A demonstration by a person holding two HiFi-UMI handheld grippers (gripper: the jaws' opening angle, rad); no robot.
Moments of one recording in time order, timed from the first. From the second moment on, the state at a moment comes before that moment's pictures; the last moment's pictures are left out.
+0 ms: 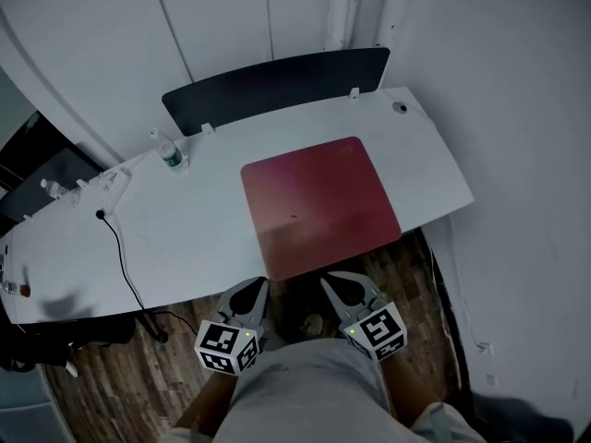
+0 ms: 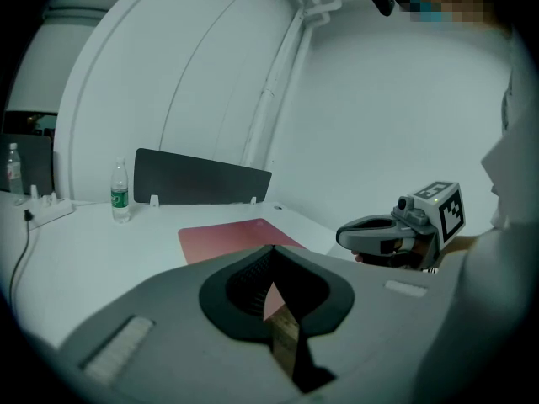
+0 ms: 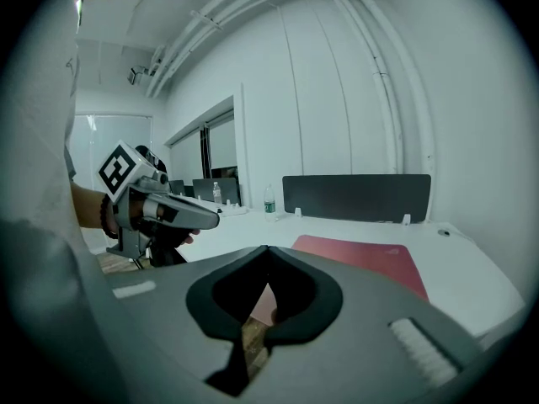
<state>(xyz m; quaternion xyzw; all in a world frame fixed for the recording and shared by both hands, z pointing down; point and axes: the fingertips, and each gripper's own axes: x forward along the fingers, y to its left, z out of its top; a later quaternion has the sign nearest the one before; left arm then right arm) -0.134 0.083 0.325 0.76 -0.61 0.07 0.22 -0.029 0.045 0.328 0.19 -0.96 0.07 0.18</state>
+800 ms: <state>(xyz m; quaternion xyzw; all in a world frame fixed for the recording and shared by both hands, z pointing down) -0.183 0.064 0.384 0.76 -0.59 0.12 0.24 -0.079 0.045 0.410 0.17 -0.94 0.06 0.28</state>
